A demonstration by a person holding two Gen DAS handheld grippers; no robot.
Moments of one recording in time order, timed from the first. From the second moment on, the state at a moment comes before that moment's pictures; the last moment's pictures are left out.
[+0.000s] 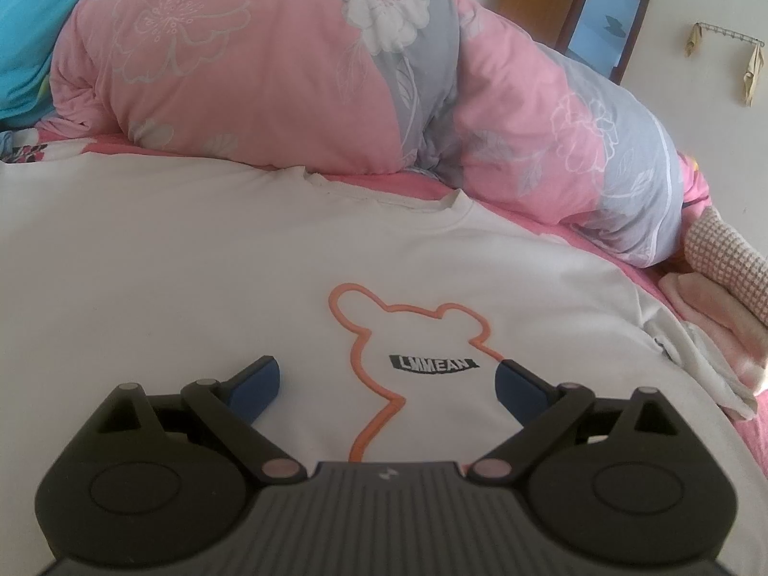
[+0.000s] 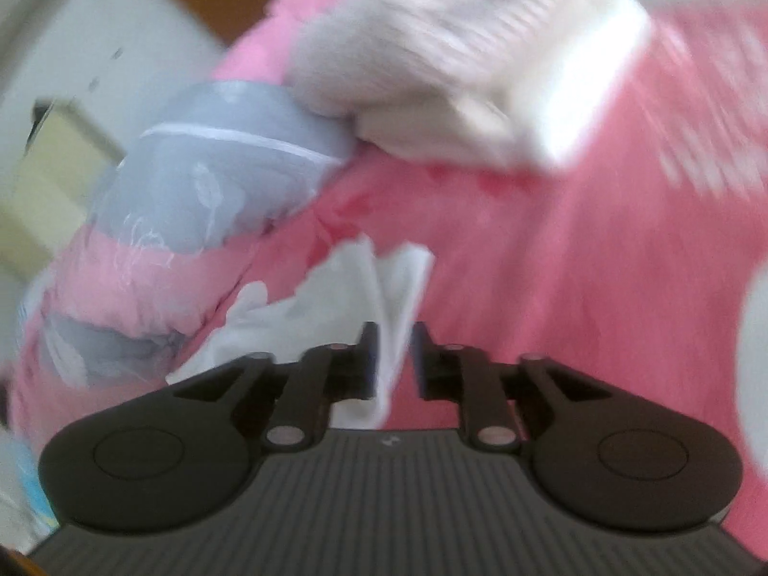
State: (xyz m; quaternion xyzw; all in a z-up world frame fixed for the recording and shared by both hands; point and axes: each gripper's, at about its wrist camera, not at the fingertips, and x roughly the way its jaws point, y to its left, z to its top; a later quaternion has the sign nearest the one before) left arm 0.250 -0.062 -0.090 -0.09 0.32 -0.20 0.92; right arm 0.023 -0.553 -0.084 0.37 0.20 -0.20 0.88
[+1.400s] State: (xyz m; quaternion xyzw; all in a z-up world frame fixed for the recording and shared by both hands) left arm 0.243 -0.029 -0.066 -0.15 0.32 -0.18 0.92; right arm 0.235 -0.400 0.165 0.23 0.04 0.08 0.97
